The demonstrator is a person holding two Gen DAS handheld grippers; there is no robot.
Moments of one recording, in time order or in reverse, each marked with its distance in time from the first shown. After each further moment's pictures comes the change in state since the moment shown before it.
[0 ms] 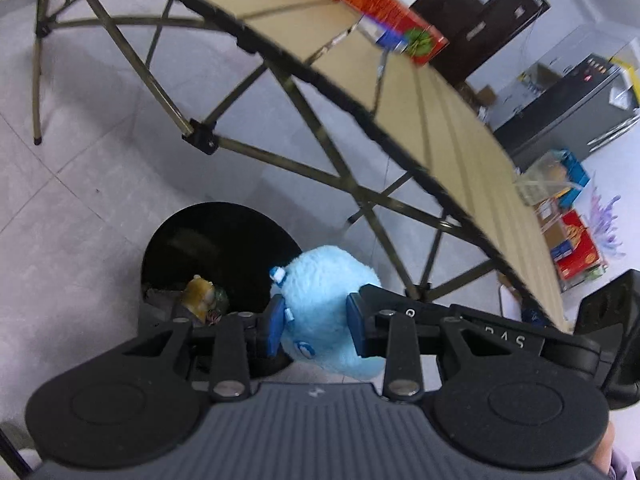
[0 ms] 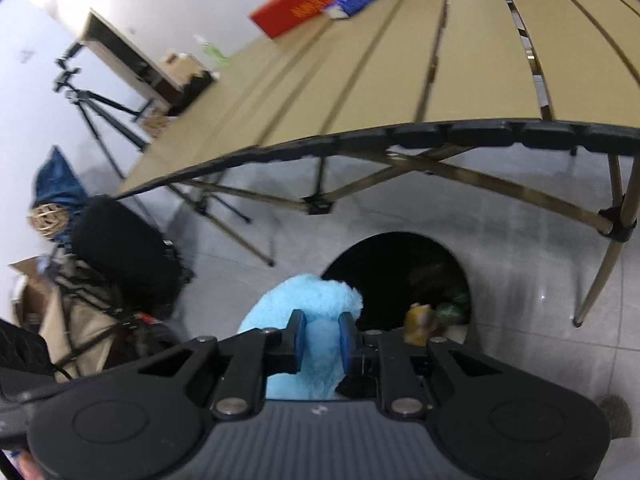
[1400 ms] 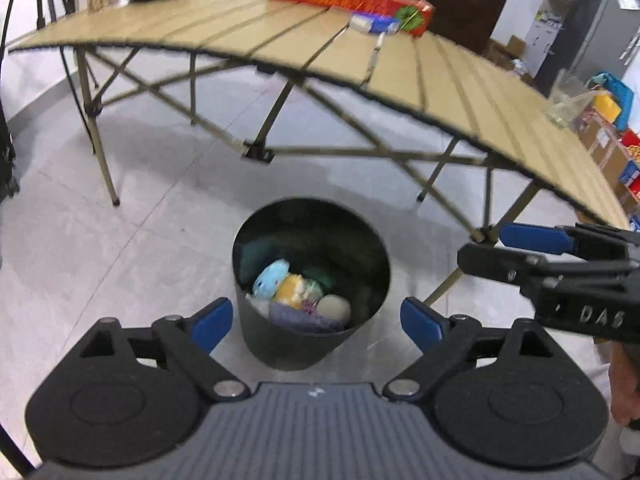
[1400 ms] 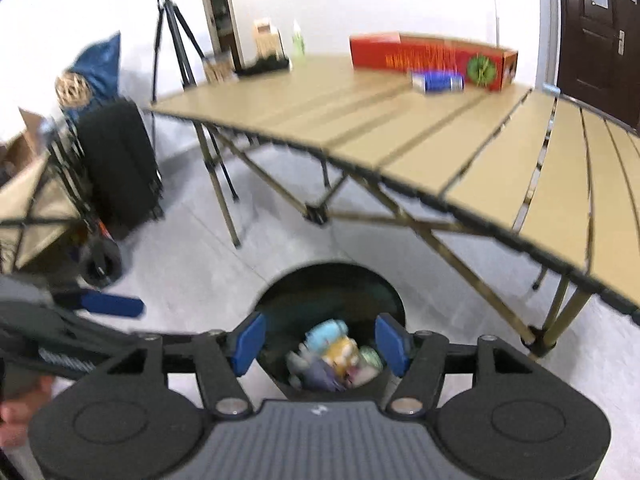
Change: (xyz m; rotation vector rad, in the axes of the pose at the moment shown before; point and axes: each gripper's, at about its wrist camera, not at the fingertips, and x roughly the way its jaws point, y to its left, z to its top) left arm -0.070 -0.043 -0.064 0.259 -0.069 0.287; right arm -0.097 0.058 -0.043 -0.497 -0.115 -0.102
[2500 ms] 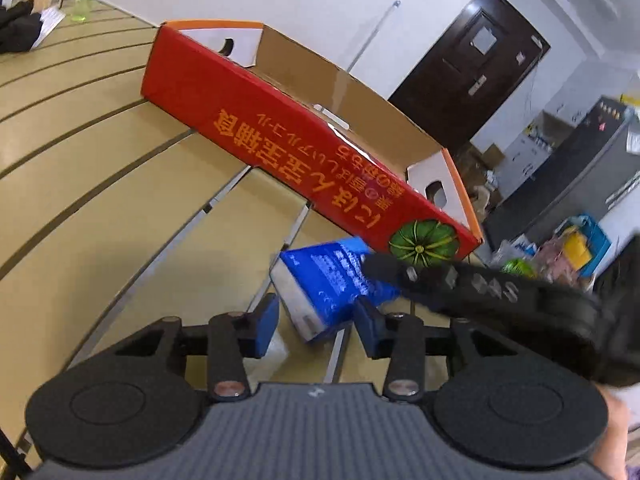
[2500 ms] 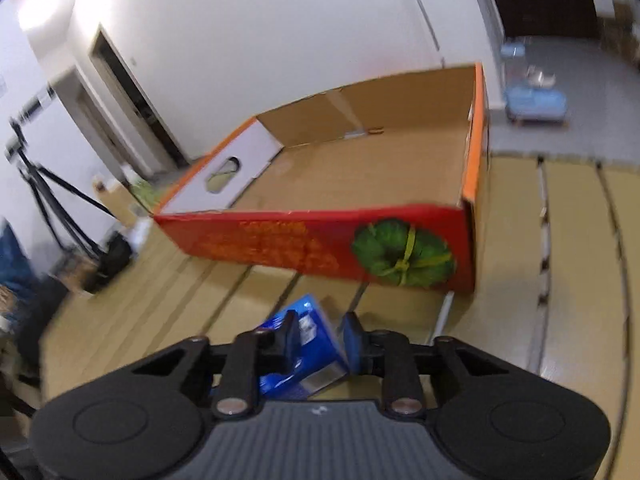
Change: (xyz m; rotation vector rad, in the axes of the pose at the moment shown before) left arm 0.258 -0.030 0.349 -0.269 -0.145 -0.241; right arm 0.256 -0.253 0.301 0.377 -0.044 0.089
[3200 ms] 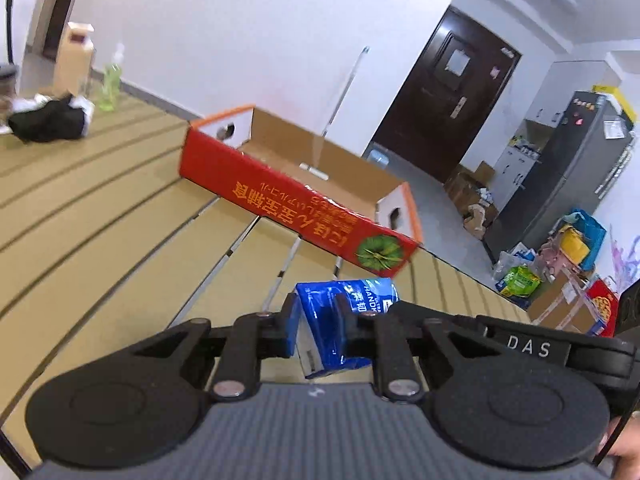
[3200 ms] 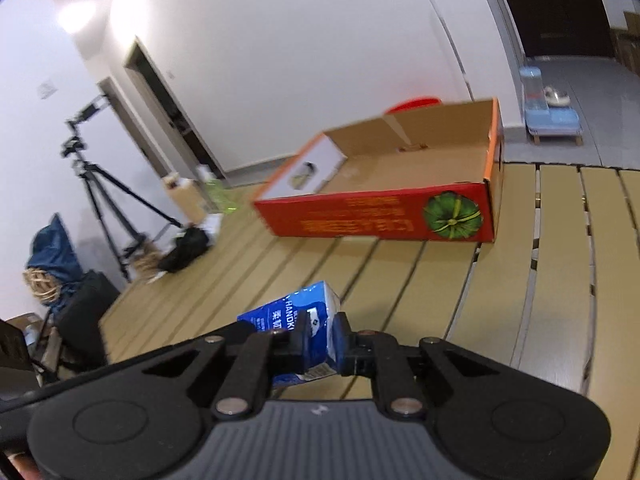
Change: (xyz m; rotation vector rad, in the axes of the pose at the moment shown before) left arm -0.150 -0.030 -0.040 0.145 -0.154 0.032; right arm -0.134 0.084 -0.079 -0.078 -0.097 0.043
